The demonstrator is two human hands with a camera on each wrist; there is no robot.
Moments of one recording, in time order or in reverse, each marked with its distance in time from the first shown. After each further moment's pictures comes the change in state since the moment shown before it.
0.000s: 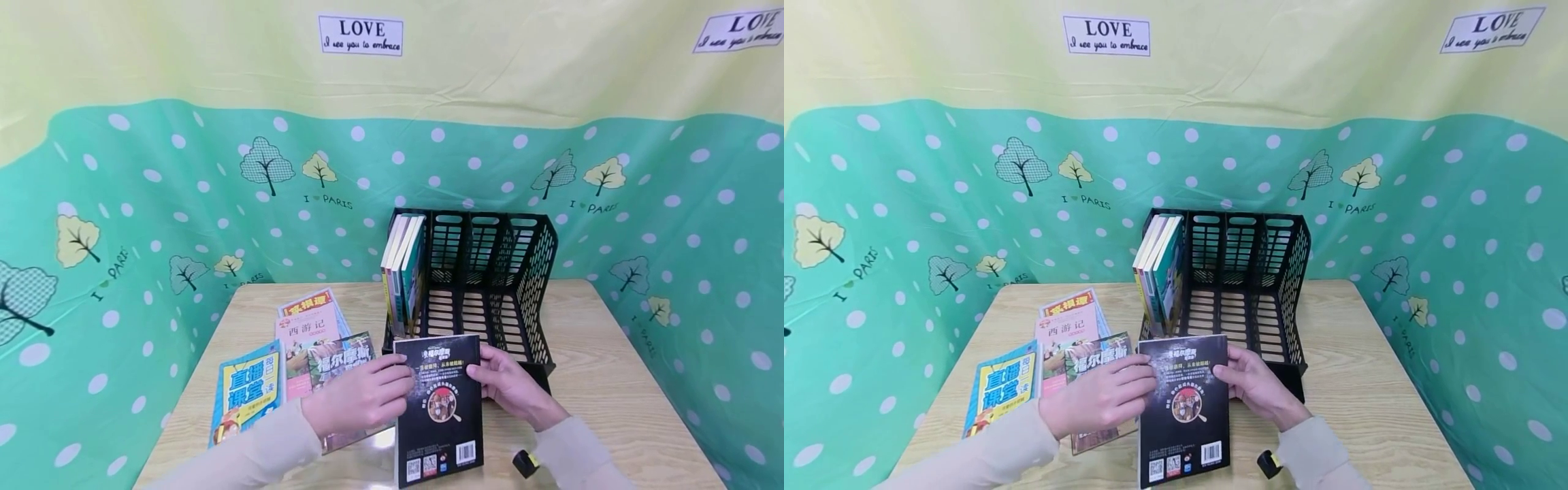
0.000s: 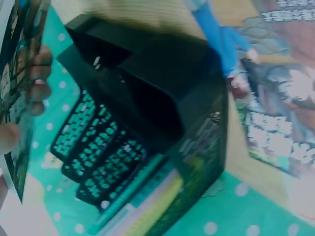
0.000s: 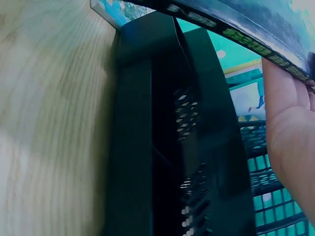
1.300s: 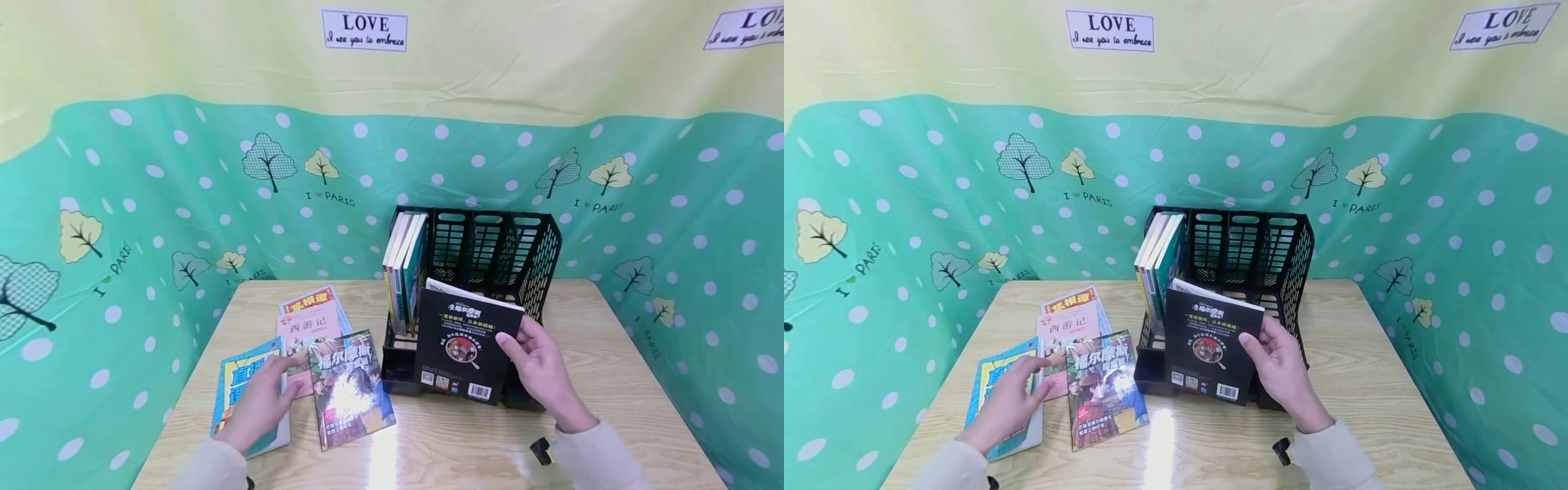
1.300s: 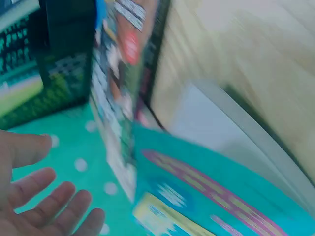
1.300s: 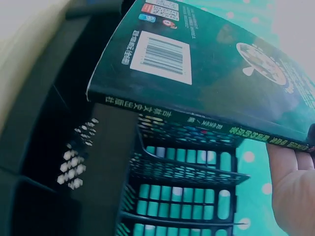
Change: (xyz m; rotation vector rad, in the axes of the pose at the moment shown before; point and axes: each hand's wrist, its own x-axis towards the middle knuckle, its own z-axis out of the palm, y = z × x) left_hand -0.156 0.028 -0.001 -0.405 -0.238 -1.468; right_hand -0.007 -0.056 0.025 -0.693 0.632 -0.306
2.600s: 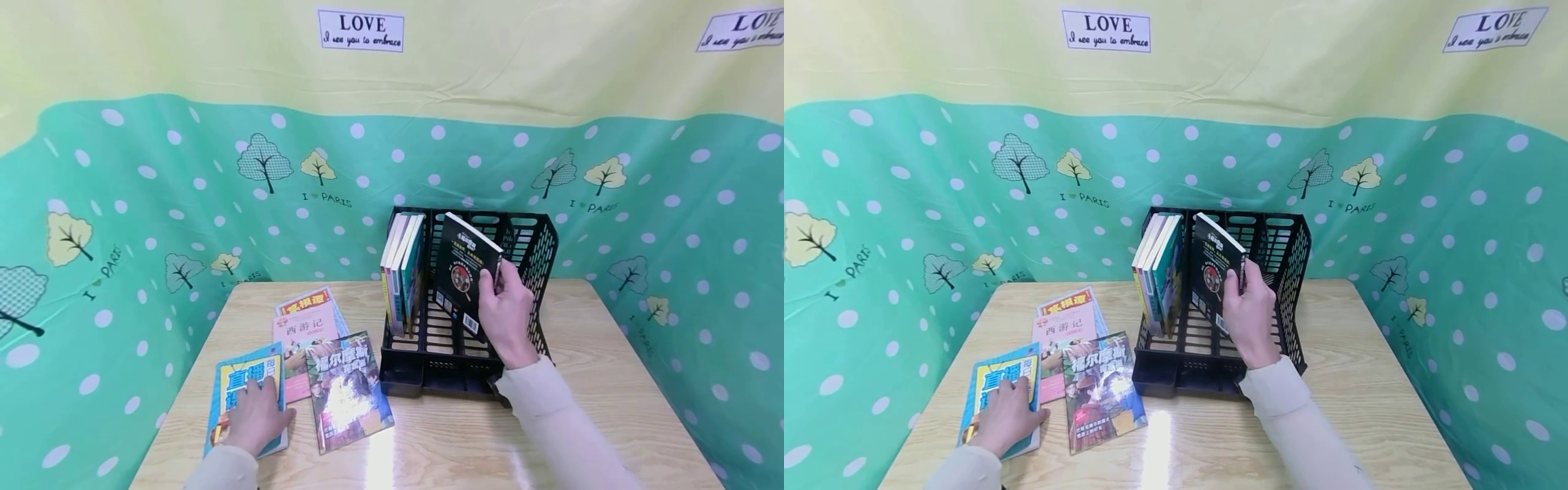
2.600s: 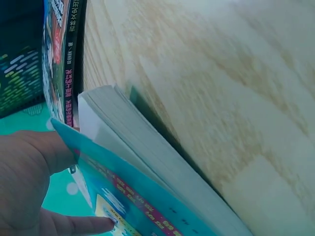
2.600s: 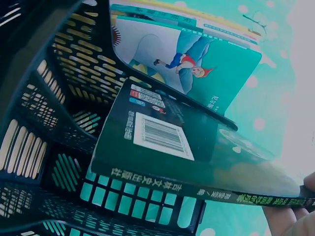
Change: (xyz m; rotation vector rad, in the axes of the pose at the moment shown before) left_hand -0.003 -0.034 0.031 0.273 -0.253 -0.391; right_hand 0.080 -0.010 0.044 -0.367 0.431 -0.315
